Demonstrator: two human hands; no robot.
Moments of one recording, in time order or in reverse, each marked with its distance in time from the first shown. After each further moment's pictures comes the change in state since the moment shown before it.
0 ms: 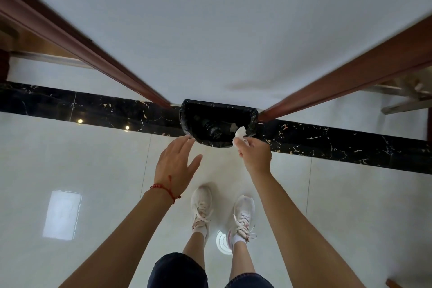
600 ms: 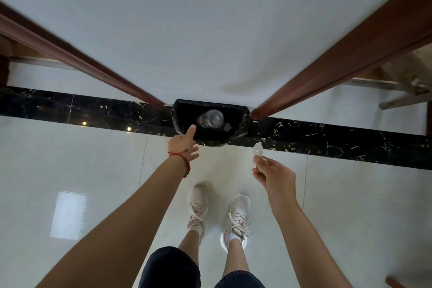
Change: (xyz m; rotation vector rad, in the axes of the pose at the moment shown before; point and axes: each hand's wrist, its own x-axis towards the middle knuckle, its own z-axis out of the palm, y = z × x) left_hand 0.057 0.052 0.017 -1.112 -0.017 -0.879; right_hand -0.044 0.016 -0.082 0.542 0.023 0.273
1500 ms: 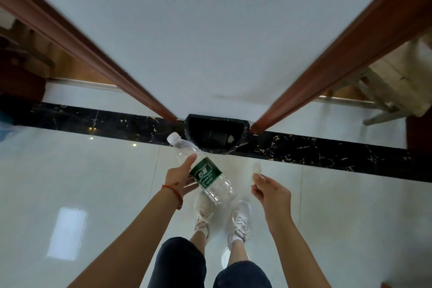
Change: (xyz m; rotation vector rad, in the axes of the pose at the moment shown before) left_hand -0.103 -0.021 -0.074 -0.091 -0.123 -0.059; right_hand -0.098 -0.007 -0.016 0.114 0.001 0.018
